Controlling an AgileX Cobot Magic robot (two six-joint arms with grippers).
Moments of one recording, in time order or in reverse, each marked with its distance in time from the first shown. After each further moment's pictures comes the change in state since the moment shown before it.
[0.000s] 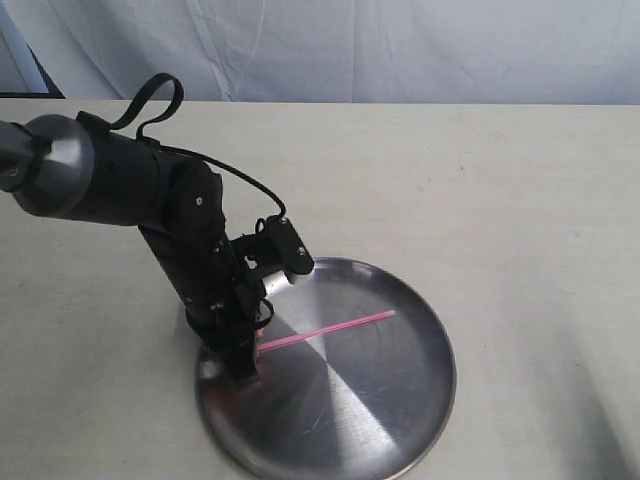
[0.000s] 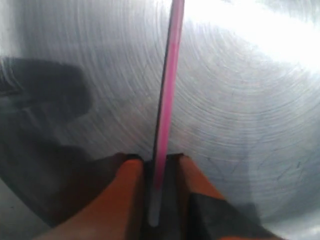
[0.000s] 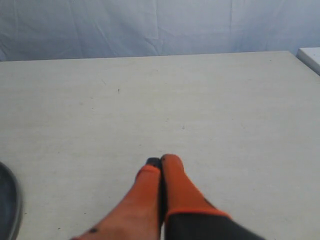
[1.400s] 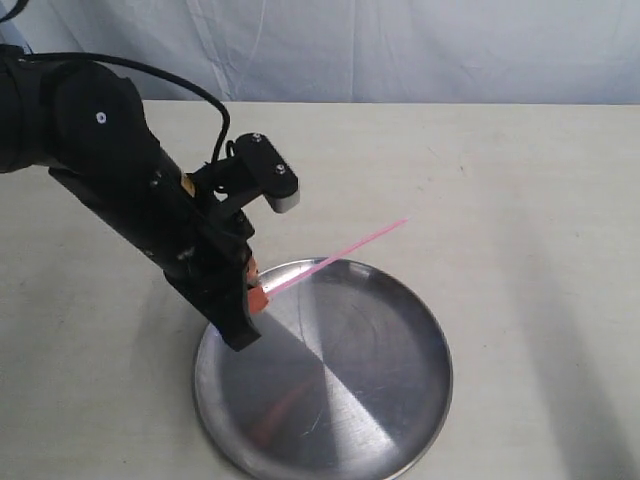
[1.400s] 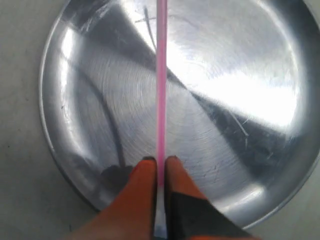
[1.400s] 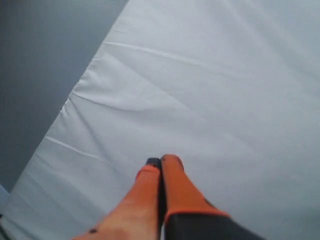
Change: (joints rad) left arm 0.000 -0.322 0.014 -0.113 0.061 -0.019; right arm 0.000 0.000 -0.001 0.297 -0.786 0.722
